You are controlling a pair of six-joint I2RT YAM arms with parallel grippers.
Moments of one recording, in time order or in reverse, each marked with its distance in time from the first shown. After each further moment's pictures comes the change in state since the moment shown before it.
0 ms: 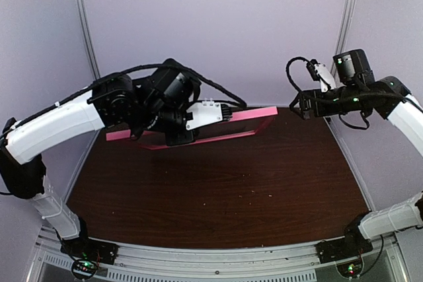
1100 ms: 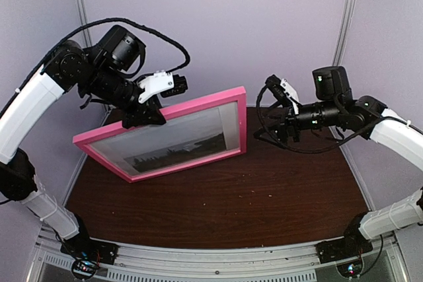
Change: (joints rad) left arm 0.253 -0.103 0.200 -0.385 0.463 -0.097; right arm 0.166 -0.017 -0.234 0.402 -0.544 -0.349
